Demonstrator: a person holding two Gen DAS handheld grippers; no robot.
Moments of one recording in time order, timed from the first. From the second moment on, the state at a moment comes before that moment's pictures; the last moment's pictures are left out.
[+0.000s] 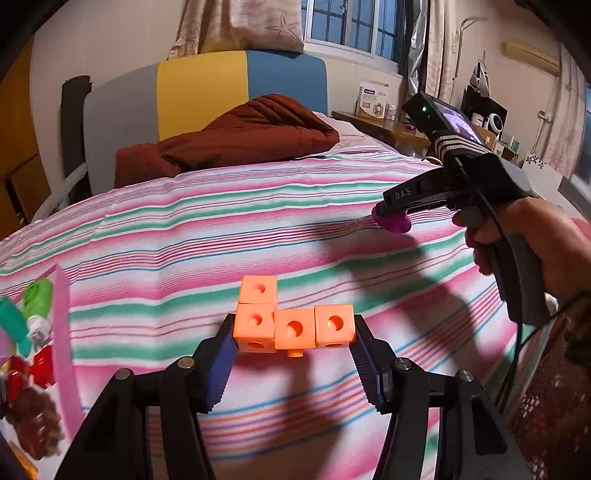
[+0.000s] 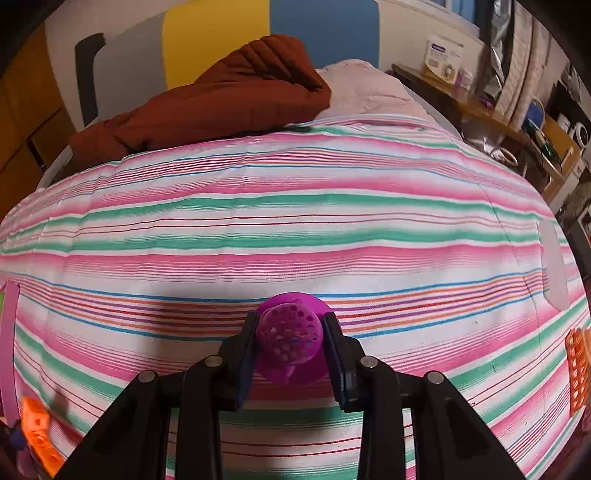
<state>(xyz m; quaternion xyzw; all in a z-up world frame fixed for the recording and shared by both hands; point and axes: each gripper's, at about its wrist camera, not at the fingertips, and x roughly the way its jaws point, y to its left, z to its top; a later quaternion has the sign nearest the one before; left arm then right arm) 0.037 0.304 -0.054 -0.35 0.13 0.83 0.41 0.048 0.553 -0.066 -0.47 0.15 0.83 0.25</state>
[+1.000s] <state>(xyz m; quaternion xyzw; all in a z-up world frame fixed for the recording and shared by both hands) 0.011 0.070 -0.069 -0.42 0.05 0.88 0.23 0.043 0.536 -0.070 -0.48 0.11 0.83 0.25</state>
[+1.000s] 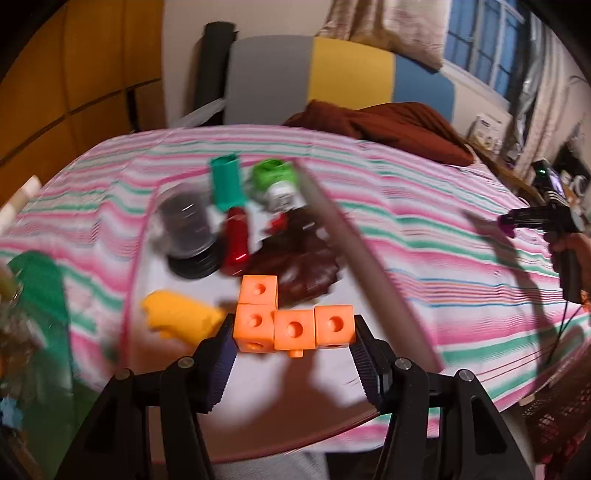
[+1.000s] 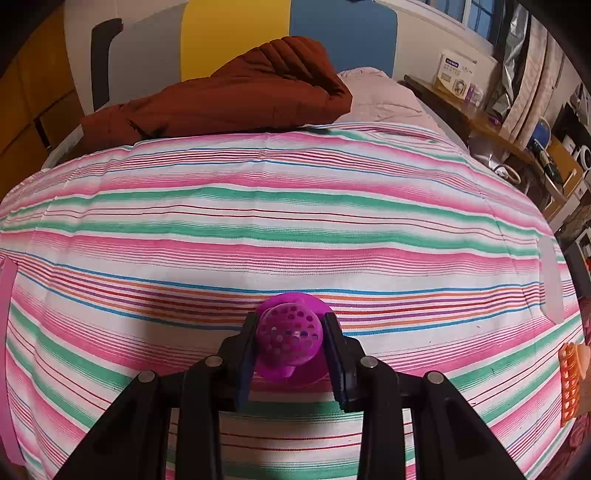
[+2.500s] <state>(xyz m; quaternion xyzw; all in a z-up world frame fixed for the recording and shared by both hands) 0.035 0.033 -0.062 -0.38 0.05 0.90 0.18 0.046 0.383 -0.036 -0.43 0.07 0.90 0.08</state>
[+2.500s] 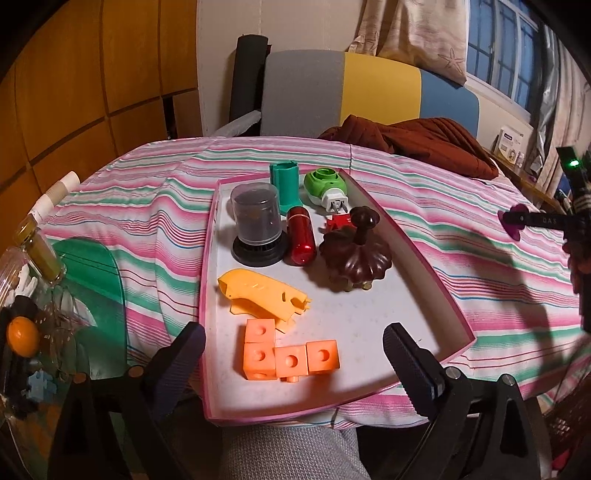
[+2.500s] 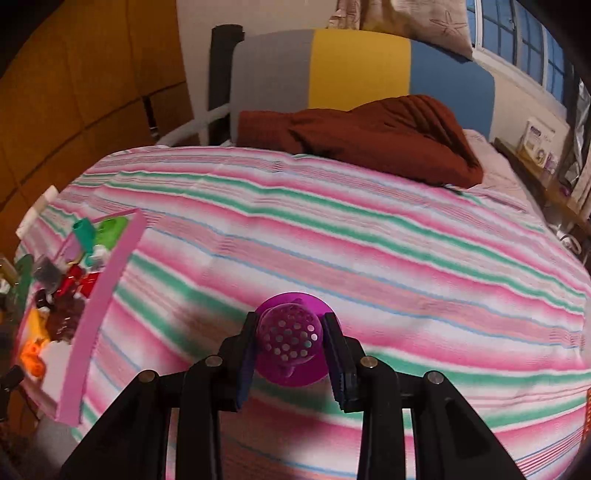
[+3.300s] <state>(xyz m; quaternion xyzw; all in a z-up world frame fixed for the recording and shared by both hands) 0.027 0.010 -0.061 -0.38 0.02 0.91 0.15 0.066 0.209 -0.013 -0.43 0.03 0.90 -0.10</state>
